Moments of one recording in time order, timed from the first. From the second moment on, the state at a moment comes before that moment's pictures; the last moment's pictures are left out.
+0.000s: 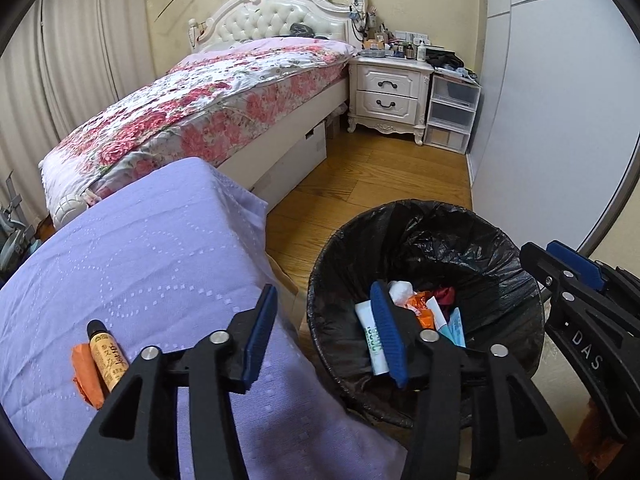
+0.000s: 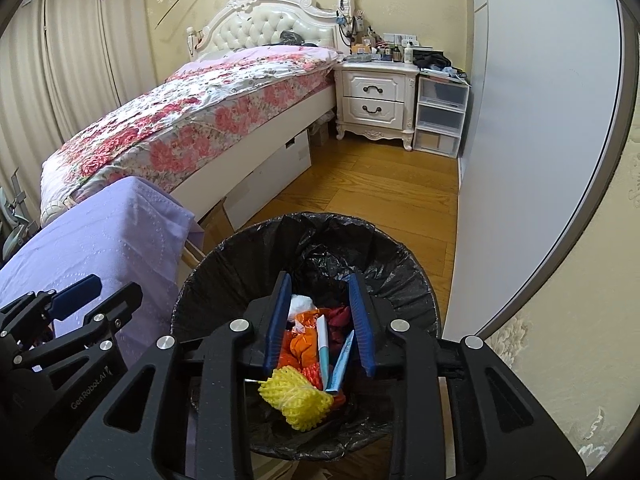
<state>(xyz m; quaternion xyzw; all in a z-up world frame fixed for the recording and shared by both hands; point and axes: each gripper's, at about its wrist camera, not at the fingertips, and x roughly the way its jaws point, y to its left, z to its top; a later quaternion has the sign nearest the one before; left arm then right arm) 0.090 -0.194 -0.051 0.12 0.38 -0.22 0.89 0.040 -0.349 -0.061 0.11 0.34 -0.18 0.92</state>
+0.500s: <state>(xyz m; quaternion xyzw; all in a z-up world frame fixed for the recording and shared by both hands) 0.086 -0.137 -0.039 0.08 0.38 -0.16 0.91 0.041 -0.312 -0.055 0.09 0.34 -0.15 0.92</state>
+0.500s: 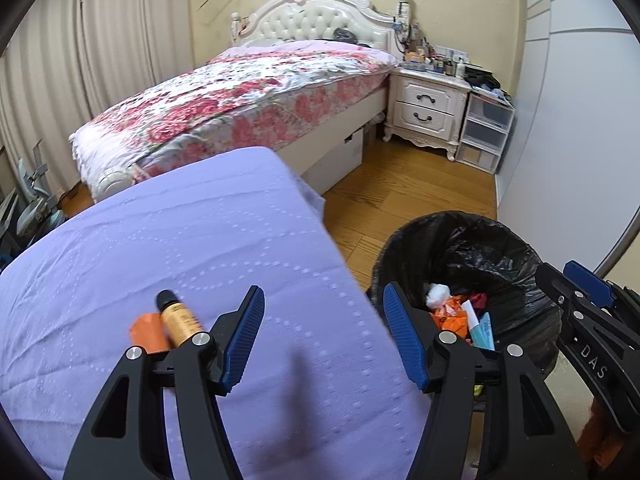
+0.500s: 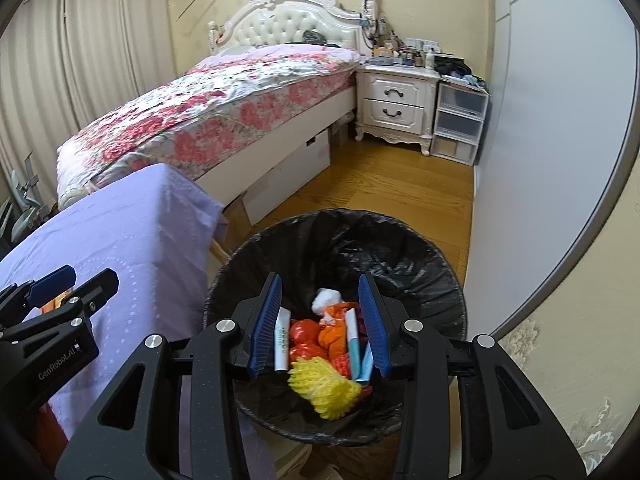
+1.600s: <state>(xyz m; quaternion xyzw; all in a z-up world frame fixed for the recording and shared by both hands) 0.104 -0.013 -0.067 -0.01 0.44 -0.08 0.89 0.066 -0.197 -0.063 0.04 0.37 -0.03 0.93</state>
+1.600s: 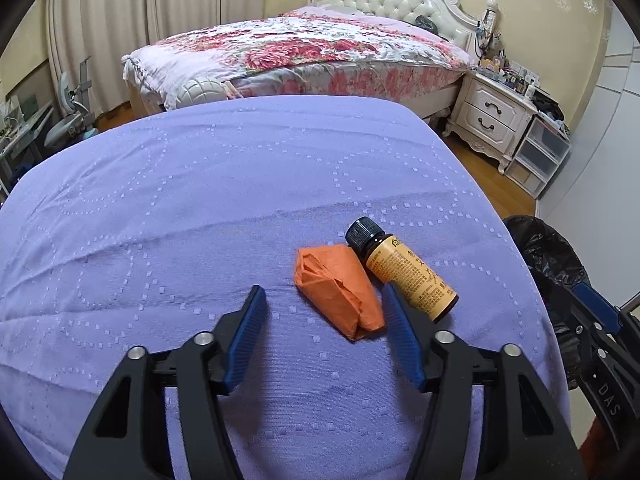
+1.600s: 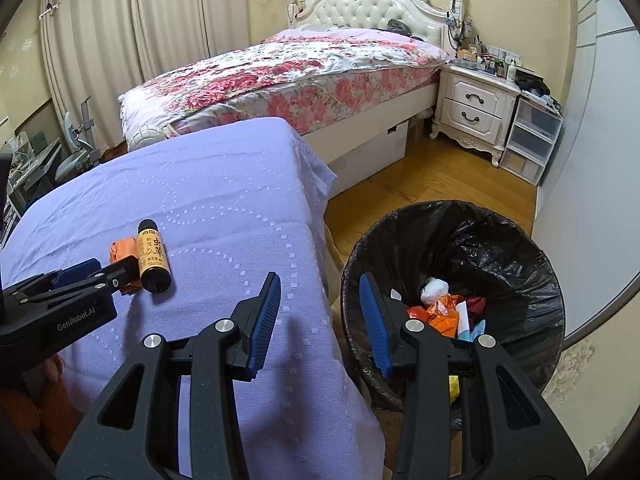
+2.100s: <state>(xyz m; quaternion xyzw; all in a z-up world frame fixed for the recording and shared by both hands) 0.088 0.002 -0.062 0.00 0.43 -0.10 0.90 0.065 -0.182 -0.060 0.03 0.37 -0.01 0.93</state>
